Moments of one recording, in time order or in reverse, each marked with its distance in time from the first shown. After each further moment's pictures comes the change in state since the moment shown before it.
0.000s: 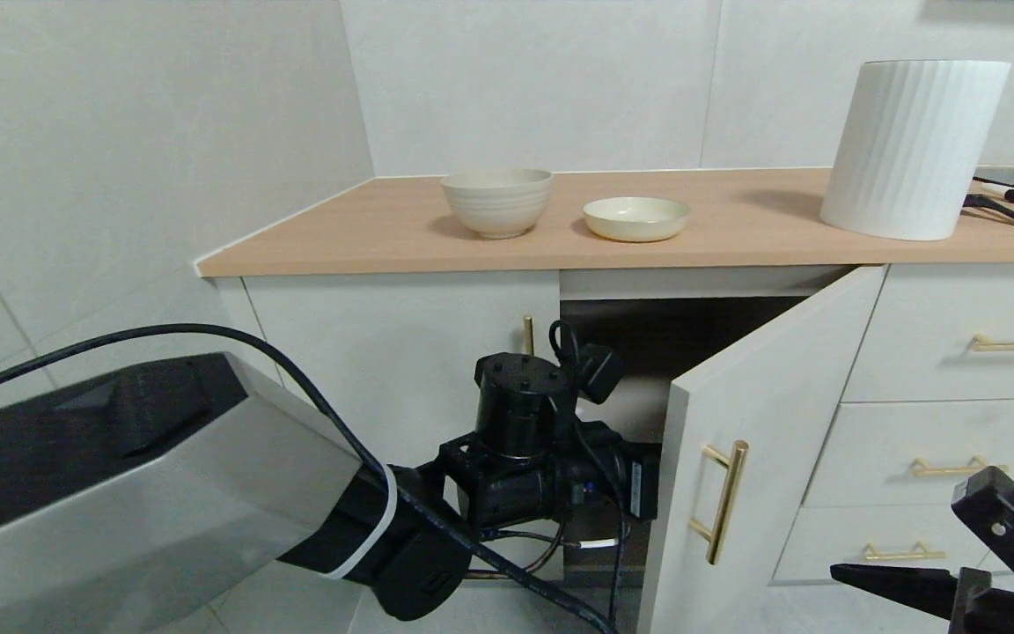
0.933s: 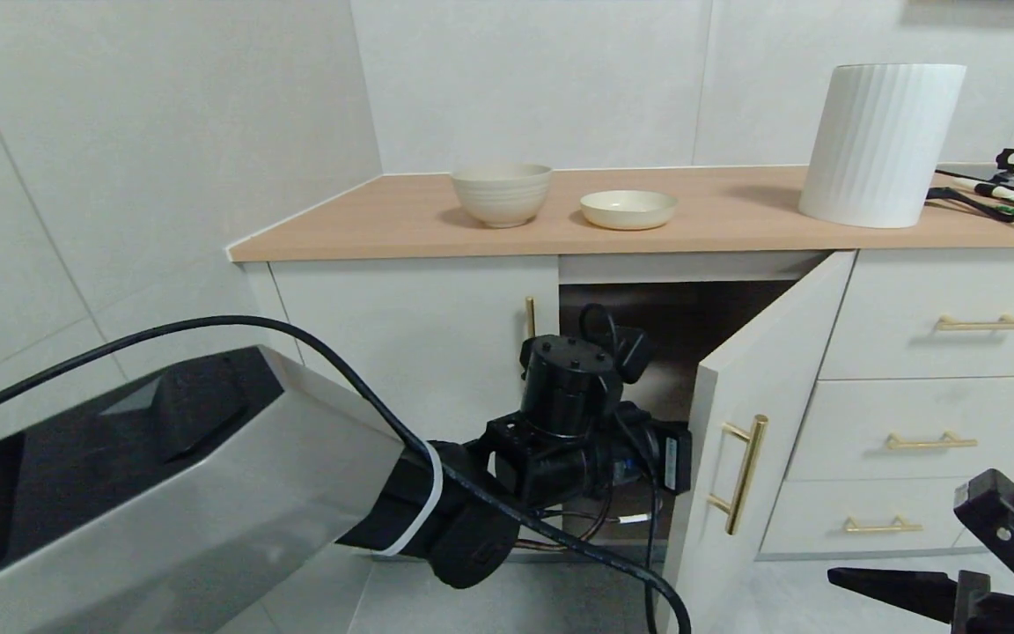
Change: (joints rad) left arm -0.032 0.059 -0.190 0.141 0.140 -0.001; right arm 0.017 -0.009 0.001 0.004 0.027 0.000
